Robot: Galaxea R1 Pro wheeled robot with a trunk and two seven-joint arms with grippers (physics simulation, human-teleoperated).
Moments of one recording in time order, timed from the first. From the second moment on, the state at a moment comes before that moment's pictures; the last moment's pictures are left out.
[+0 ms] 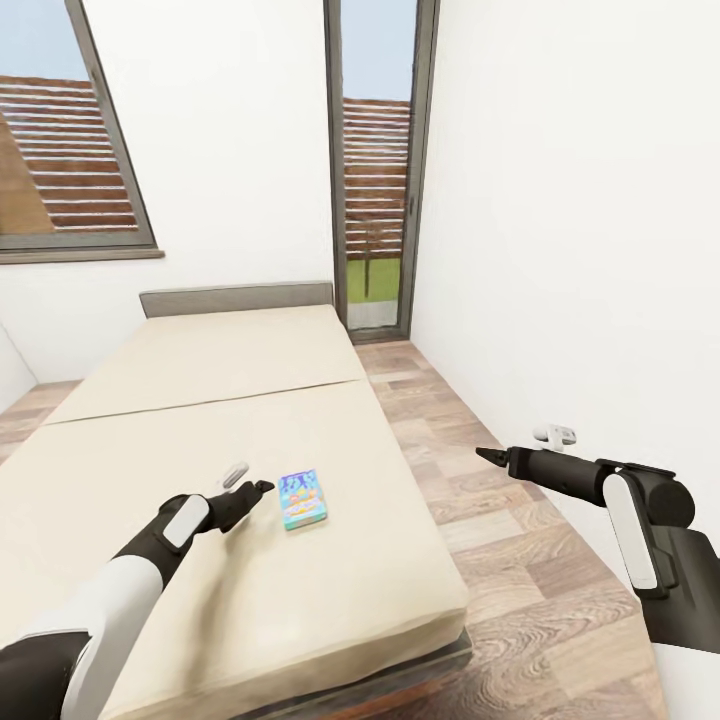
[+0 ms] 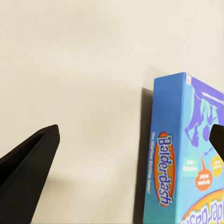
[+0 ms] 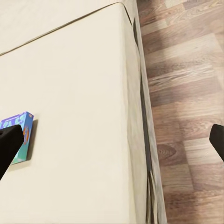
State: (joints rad) left arm -0.86 0.10 0.05 -0.41 0.74 0.50 -0.04; right arm -0.56 -0.20 -0.18 -1.53 -0.28 1.04 0.45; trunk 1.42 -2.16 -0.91
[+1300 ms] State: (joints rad) left arm -0.86 0.10 0.05 -0.41 0.75 0.50 -0.06; right arm -0.56 -0.20 -0.18 -1.53 -0.28 1.04 0.45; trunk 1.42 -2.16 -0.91
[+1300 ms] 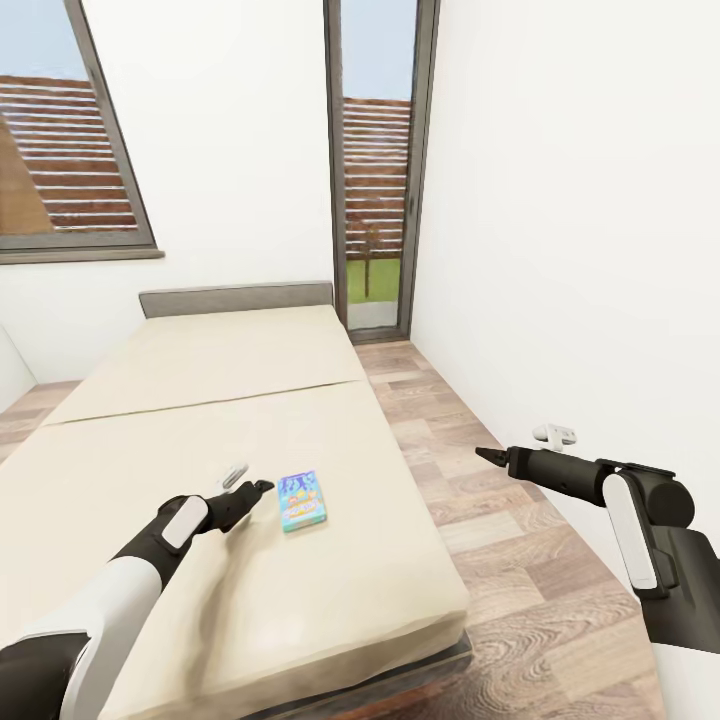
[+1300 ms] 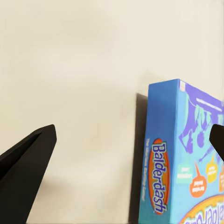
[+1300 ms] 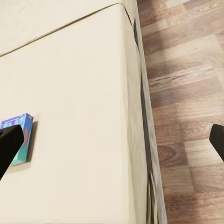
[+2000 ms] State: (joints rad) left arm -0.86 0.10 0.05 -0.41 0.75 0.47 -0.06; right arm -0.56 -0.20 -0.18 -1.53 -0.28 1.04 0.45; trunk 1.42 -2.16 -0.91
